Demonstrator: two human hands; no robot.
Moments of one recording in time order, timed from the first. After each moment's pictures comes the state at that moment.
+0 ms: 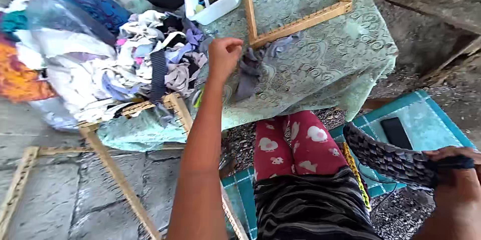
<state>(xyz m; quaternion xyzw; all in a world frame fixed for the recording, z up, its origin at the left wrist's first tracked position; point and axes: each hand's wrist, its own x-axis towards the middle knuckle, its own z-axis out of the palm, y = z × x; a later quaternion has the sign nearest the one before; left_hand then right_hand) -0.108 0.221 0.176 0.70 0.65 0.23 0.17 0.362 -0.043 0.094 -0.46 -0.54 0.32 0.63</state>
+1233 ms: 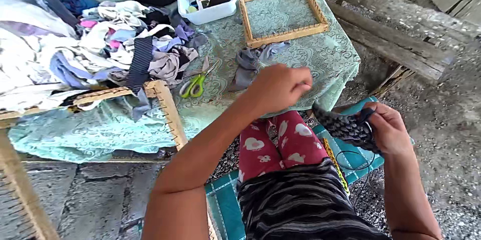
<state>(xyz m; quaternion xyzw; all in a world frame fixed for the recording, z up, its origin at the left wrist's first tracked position) -0.010 0.070 0.238 0.90 0.33 0.22 0.16 0.298 -0.018 0.146 -0.43 -0.60 0.44 0.51</state>
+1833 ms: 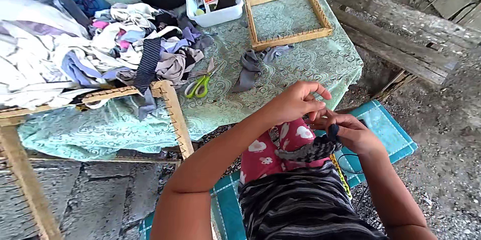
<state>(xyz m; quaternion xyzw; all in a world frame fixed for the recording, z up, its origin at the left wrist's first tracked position) 0.015 0.048 0.228 0.70 0.33 0.21 0.60 0.239 -0.002 0.132 -0.22 -0.59 0.67 0.40</state>
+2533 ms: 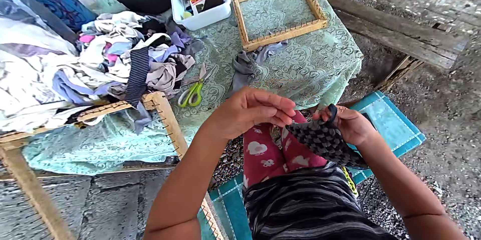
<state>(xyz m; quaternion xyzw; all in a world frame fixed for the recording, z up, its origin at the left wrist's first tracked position) -0.061 0.049 0.220 0.61 0.21 0.29 0.70 0.243 0.021 0.128 -0.27 -0.34 0.80 0.41</state>
